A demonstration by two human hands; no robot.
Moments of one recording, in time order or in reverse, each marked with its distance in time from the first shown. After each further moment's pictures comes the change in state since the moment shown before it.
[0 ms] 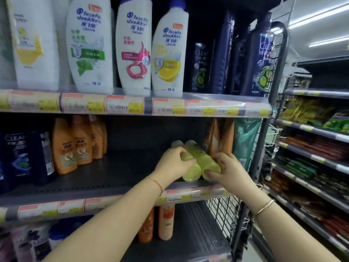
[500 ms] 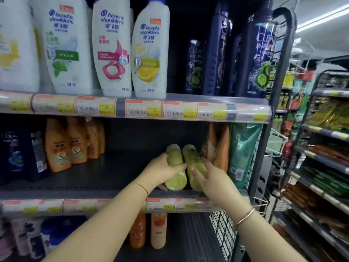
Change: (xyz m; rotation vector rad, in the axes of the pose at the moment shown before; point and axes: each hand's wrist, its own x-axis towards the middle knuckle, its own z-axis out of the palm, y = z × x) left_hand 0.011 0.023 0.017 -0.055 -0.051 -0.312; right_hand 0.025 0.011 0.006 0.074 -0.147 -0.044
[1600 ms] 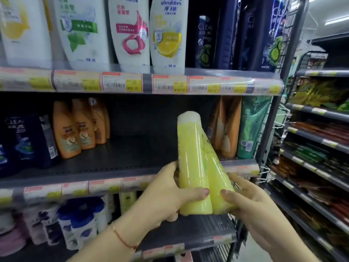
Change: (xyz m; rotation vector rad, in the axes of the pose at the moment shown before) left_hand -0.111 -0.068 -0.016 -0.459 -0.196 0.117; right_hand -0.125 -0.009 0.027 1.028 -0.059 0.222
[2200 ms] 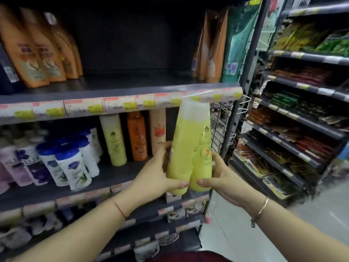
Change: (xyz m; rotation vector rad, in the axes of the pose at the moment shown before) left_hand -0.035 -0.168 0.038 0.239 -0.134 0.139; right_hand -0.051 0.165 -0.021 -0.007 -0.068 0.193
